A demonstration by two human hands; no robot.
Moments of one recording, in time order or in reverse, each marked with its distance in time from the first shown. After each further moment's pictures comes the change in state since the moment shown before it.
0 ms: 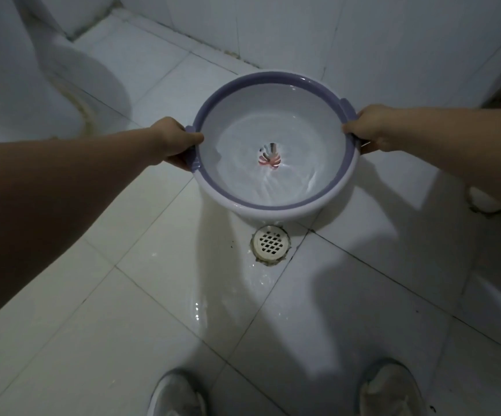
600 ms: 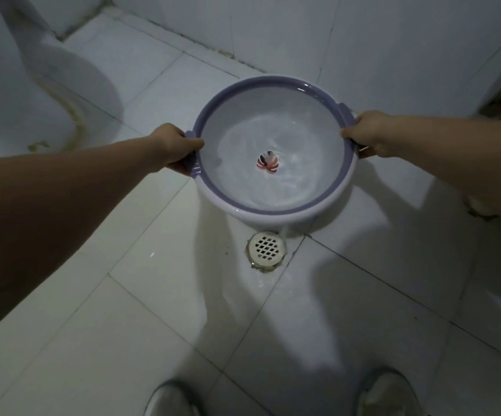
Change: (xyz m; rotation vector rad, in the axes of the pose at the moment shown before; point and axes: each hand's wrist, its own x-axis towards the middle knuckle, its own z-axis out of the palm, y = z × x) left_hand 0.014 0.004 0.012 -0.013 -0.016 0.001; right_hand 0.020 0.008 -0.002 0.016 -0.004 0.021
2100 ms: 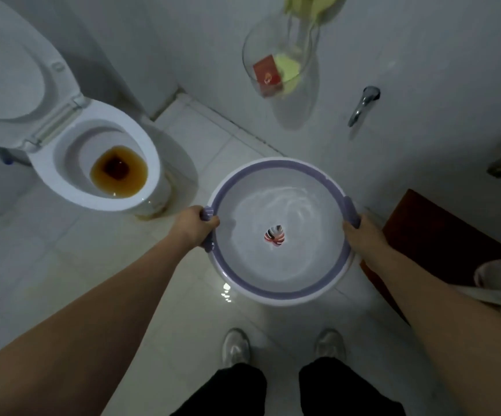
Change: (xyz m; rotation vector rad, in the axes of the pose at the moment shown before) left_hand -0.275 0.197 -0.279 -0.017 -0.039 -0.132; right_hand -0.314 -0.229 -0.181 0.017 -0.020 0.125
